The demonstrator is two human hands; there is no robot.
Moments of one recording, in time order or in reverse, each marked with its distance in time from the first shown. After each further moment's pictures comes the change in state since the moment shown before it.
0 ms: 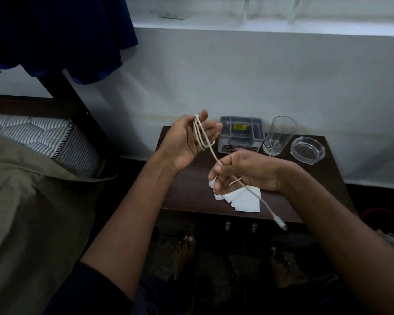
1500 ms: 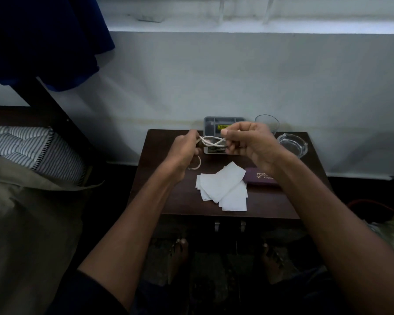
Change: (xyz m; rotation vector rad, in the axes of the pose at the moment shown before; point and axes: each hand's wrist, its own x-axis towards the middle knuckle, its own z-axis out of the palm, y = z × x) left_hand 0.017 -0.040 0.014 0.782 0.438 0.010; right_hand -0.019 -0.014 -0.029 0.214 0.577 -0.378
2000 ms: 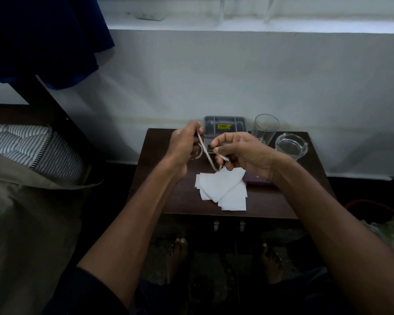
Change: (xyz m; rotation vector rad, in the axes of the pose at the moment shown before) left_hand 0.003 0.004 0.003 -0.221 -0.011 0.126; right_hand 0.003 0.013 0.004 -0.139 -0.243 0.141
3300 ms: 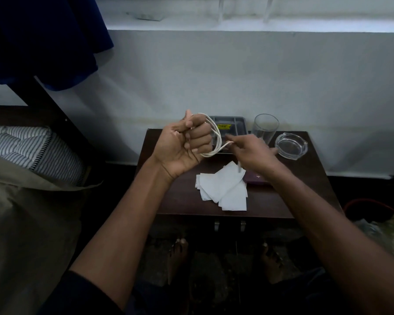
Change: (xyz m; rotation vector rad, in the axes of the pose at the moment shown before) left_hand -0.016 0.019 -0.011 -0.762 -0.771 -0.256; right_hand 0.003 0.009 -0.001 -0.824 0.496 0.081
